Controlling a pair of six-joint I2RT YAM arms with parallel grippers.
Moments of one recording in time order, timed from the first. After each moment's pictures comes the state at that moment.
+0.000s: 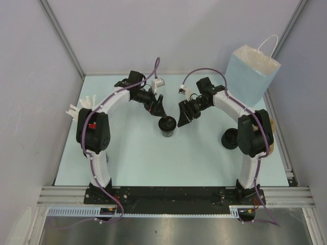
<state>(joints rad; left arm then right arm) -0.31 1.99 1.62 -0.70 0.89 0.36 0.39 1.95 1.55 -0.78 -0.82 -0.22</state>
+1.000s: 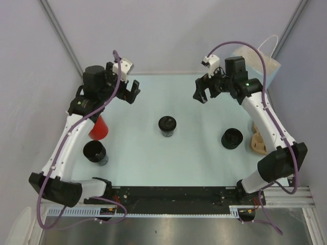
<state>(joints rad) -0.27 1.29 1.44 -0.52 0.29 0.31 0.29 1.57 1.63 -0.72 -0.50 -0.24</state>
